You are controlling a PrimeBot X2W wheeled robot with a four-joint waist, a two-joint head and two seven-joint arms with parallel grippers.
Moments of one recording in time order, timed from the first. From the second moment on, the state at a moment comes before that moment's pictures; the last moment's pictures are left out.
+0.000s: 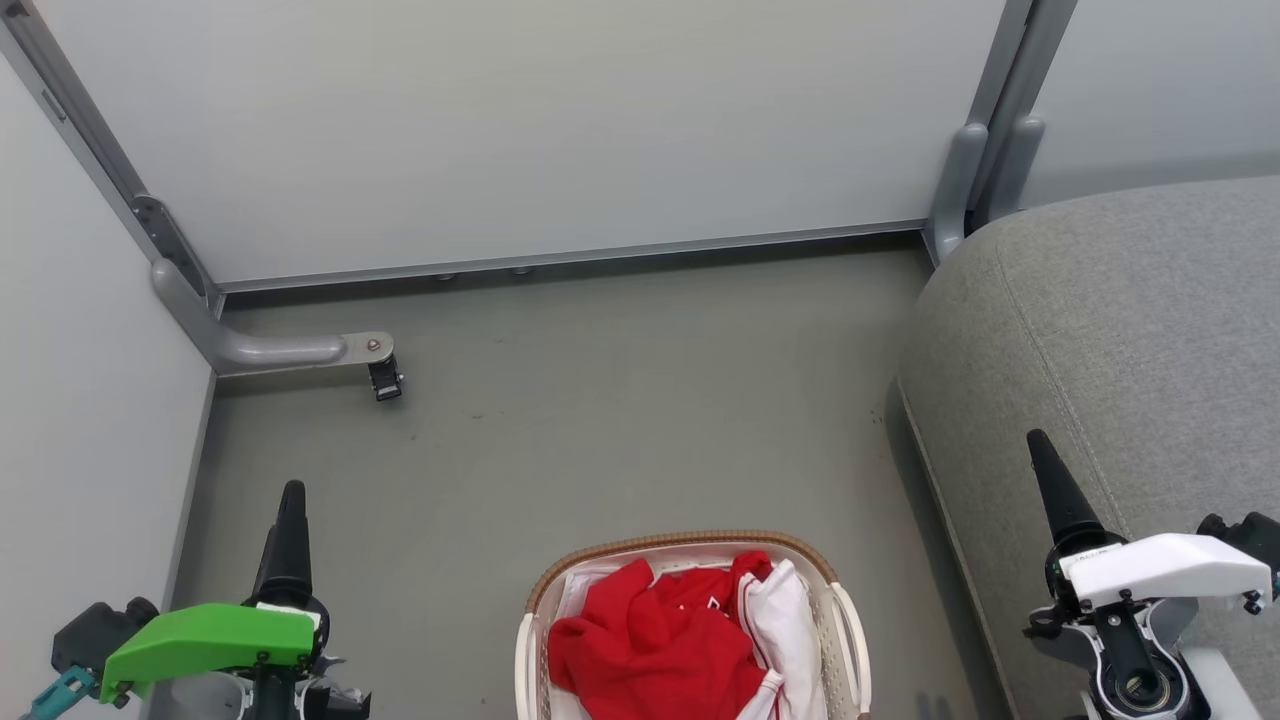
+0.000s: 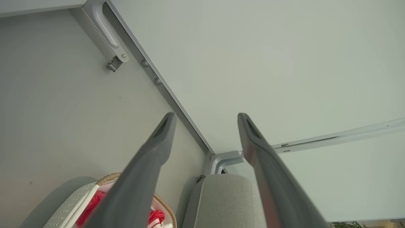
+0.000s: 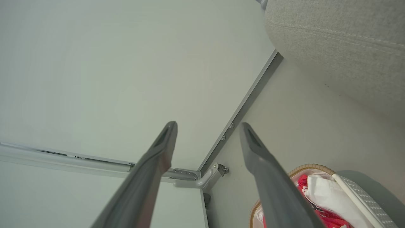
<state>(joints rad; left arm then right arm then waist) -0.10 0.05 0.06 0.33 -1.21 -0.12 0.00 -0.12 -0.11 -0.01 0.27 1.30 0.13 -0.01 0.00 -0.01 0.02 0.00</state>
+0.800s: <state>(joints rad) -0.11 0.07 0.02 0.38 -0.76 -0.12 -0.09 -0.16 -0.14 0.08 0.32 0.88 0.13 -0.09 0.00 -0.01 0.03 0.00</state>
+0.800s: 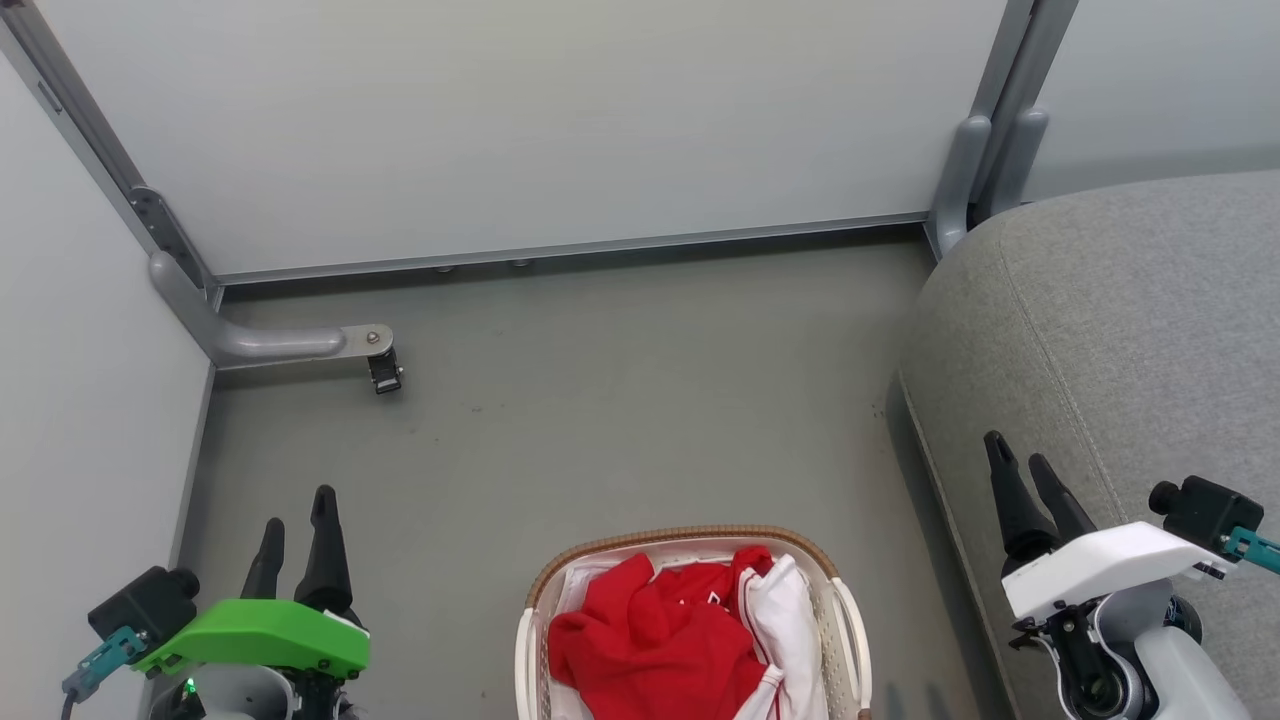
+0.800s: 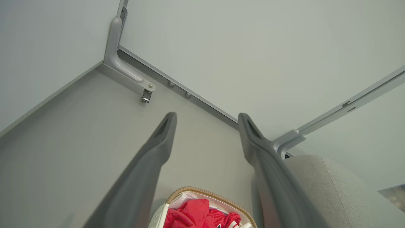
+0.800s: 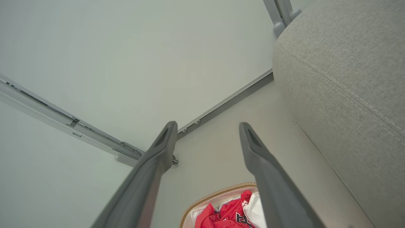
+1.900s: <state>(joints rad) -0.11 0.09 -0.04 0.39 -0.38 -0.10 -0.18 -0.18 -0.17 0.14 0.36 0.48 0.13 -0.18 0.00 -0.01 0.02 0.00</state>
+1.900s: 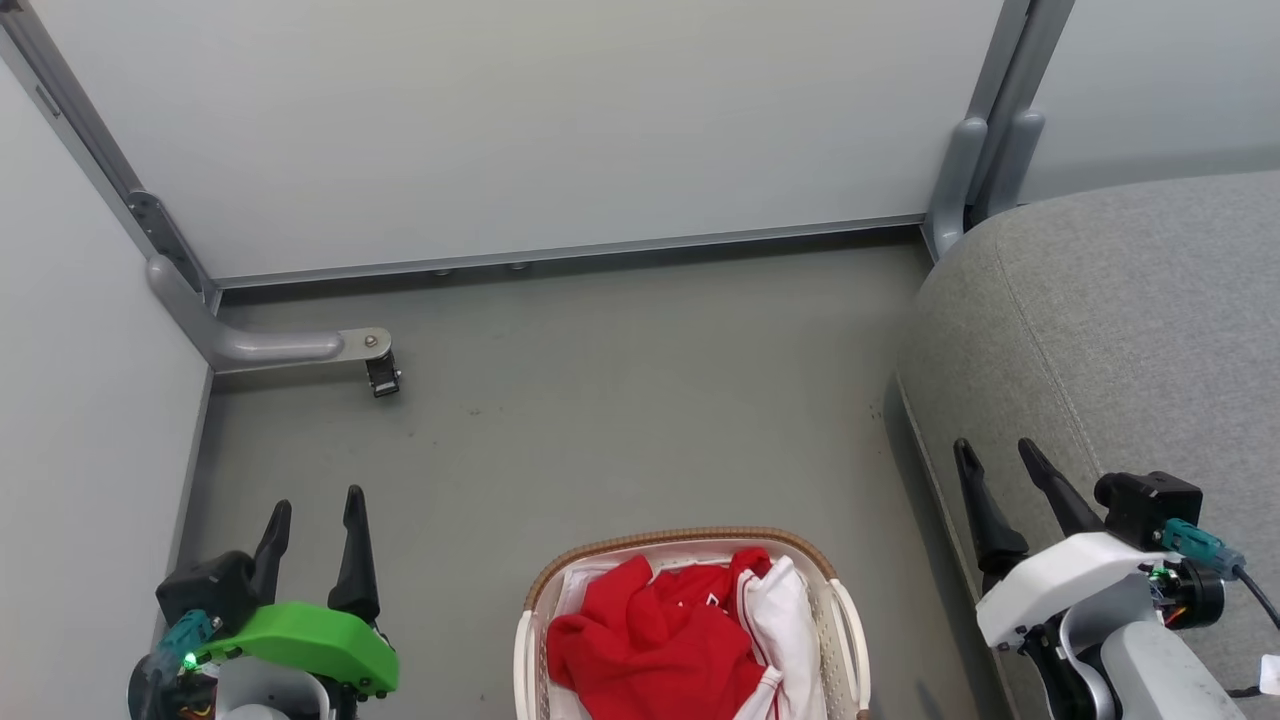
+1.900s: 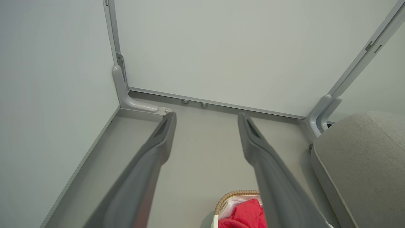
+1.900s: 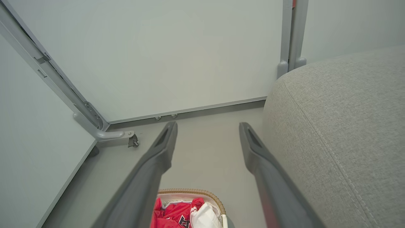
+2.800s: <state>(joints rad) -0.09 0.08 0.00 0.38 -0.19 -0.12 -0.23 -0.17 -0.16 0.11 0.40 0.28 0.13 -0.23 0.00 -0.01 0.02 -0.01</state>
